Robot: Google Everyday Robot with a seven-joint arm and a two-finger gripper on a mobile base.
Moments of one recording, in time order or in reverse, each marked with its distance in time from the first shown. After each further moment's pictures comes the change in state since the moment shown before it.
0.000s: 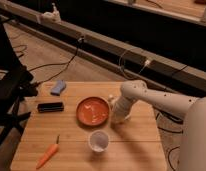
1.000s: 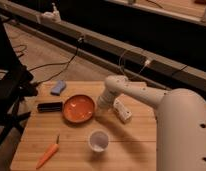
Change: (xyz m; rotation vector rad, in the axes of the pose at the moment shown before) arm -0.016 0.128 0.031 -0.113 0.027 -0.258
